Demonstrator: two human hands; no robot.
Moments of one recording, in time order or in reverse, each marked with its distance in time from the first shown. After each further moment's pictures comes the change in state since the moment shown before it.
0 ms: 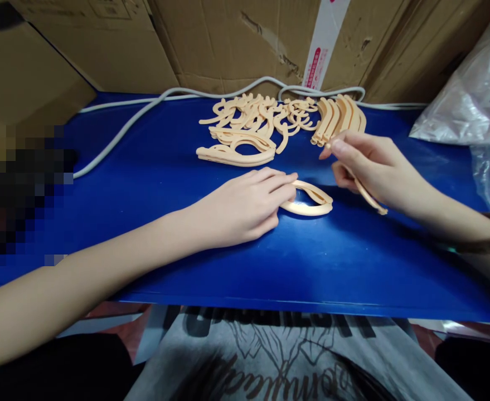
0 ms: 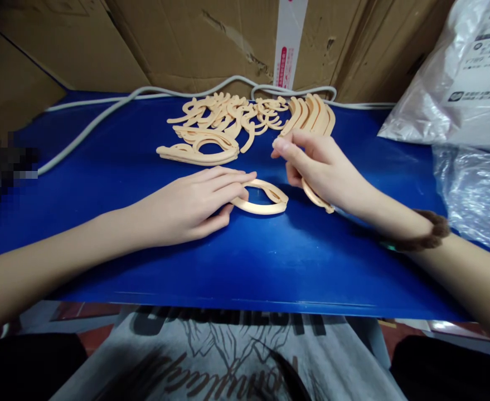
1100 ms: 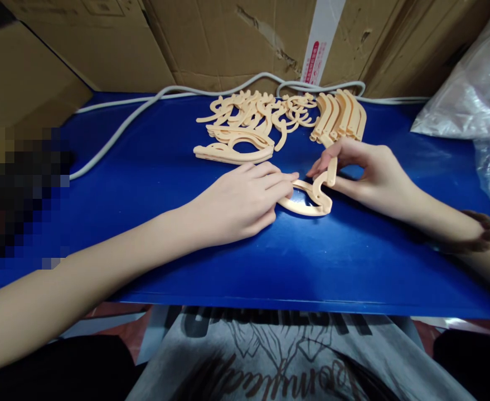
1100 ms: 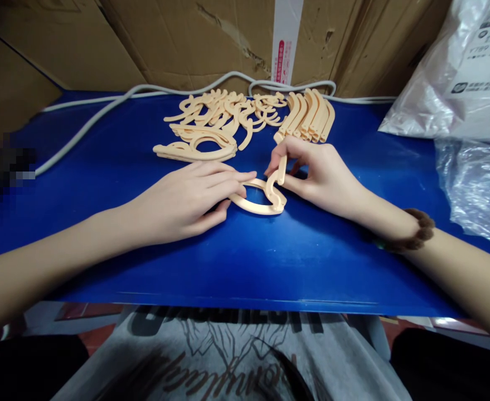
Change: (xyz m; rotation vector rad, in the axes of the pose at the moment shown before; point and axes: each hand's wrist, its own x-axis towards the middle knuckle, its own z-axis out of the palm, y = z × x) left_hand 0.001 -0.002 -0.001 0.058 0.021 0.002; right_hand -0.006 0.020 -0.001 -0.097 -0.048 -0.283
